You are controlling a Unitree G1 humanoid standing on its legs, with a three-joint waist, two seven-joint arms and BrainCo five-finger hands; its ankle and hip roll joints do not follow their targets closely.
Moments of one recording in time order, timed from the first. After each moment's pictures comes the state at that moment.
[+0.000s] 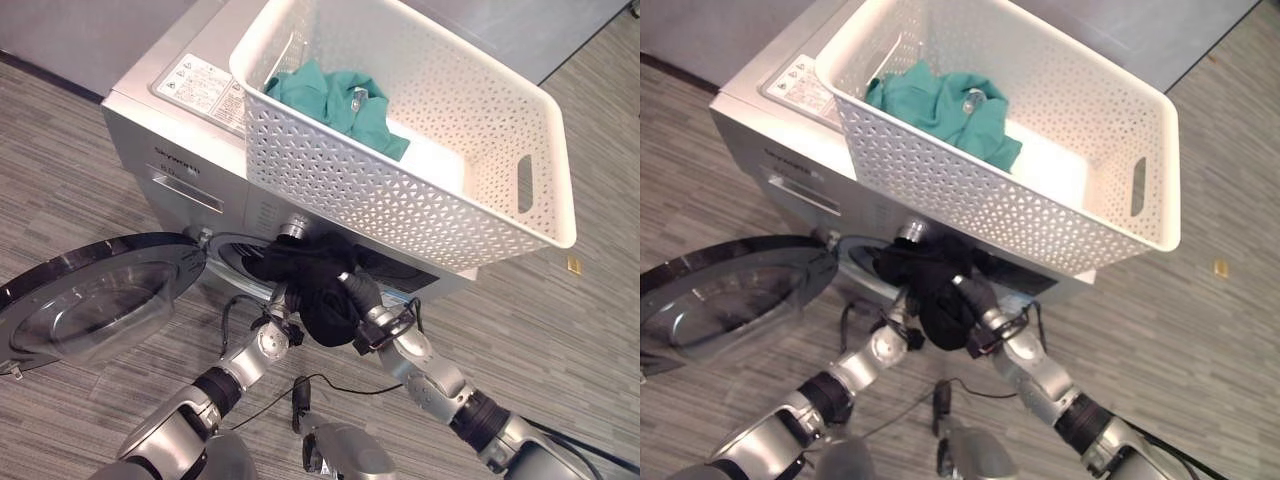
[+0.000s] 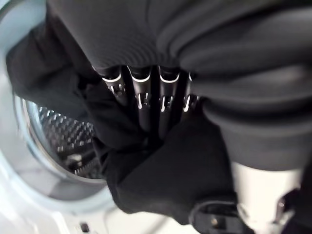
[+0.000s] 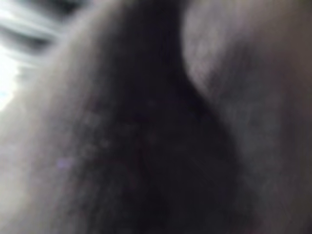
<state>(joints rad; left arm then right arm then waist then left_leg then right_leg) -0.53 0.27 -0.74 0.64 -0.04 -0.11 0.39 -0.37 -0.37 0.71 0.13 0.81 -0.22 -0.06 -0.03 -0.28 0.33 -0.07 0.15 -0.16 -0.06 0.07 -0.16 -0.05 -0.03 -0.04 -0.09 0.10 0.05</state>
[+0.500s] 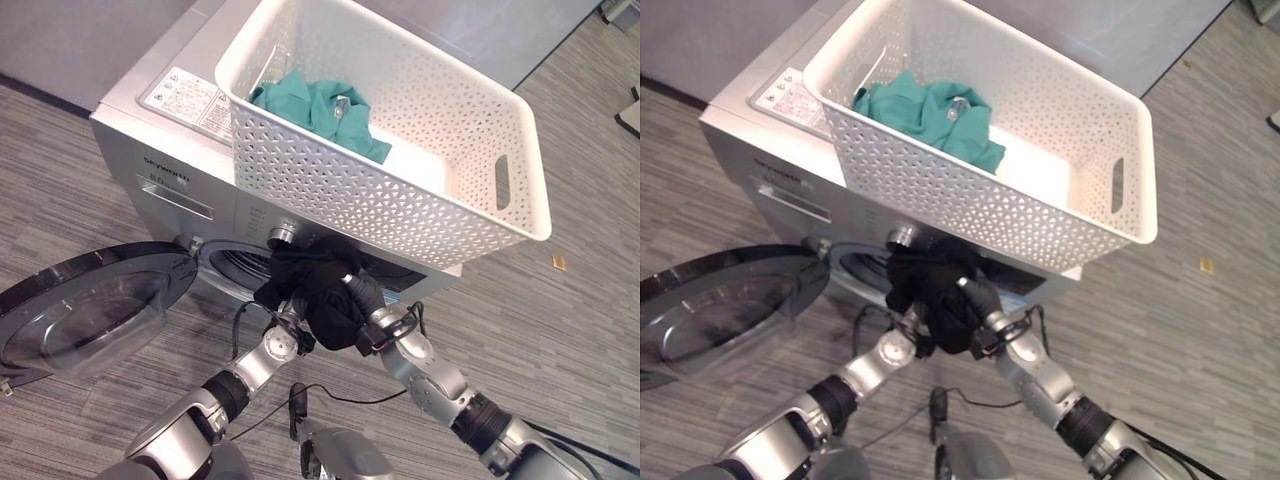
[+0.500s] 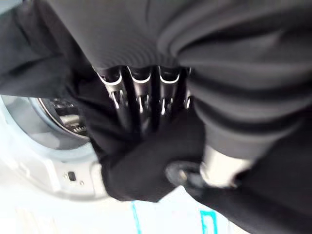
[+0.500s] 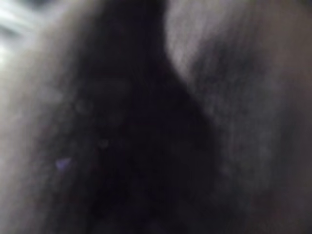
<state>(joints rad) -0.53 0.26 -0.80 0.64 -0.20 -0.12 0.32 -0.35 -0.37 0.70 0.14 0.81 -0.22 -0.08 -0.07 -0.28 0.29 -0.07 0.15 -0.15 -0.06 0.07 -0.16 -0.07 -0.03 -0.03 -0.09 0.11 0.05</state>
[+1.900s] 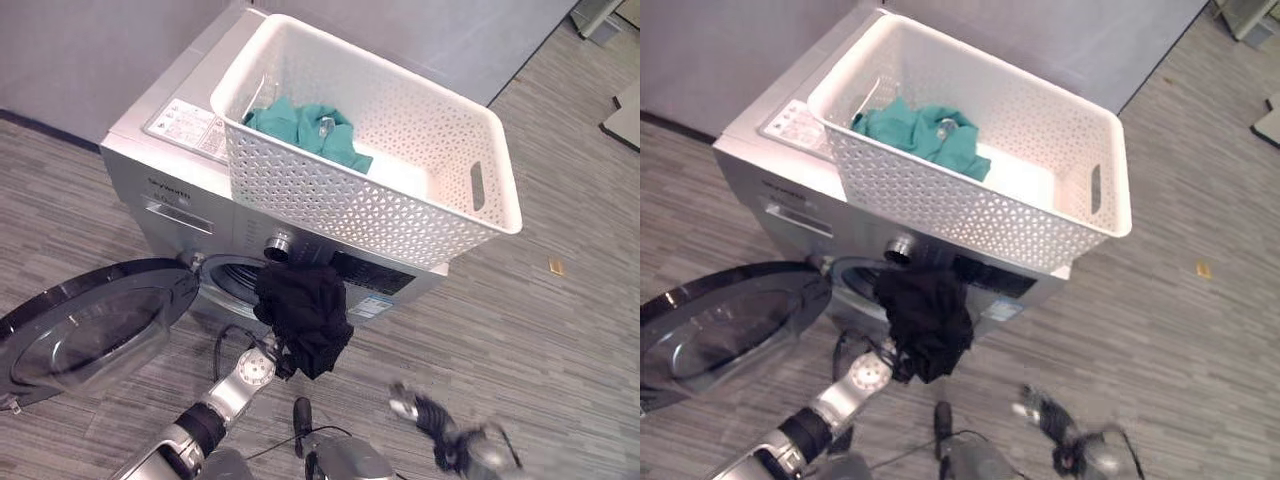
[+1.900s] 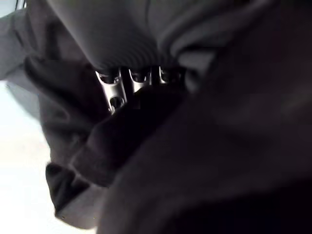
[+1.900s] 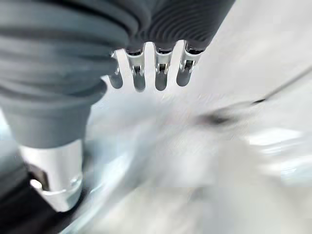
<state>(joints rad) -0.33 0.34 -0.68 0.51 -0.20 -0.21 0.12 0.11 -0.46 0.53 0.80 0.63 -0.09 0.24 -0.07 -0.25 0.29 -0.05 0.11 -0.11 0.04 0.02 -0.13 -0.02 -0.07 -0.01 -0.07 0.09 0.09</state>
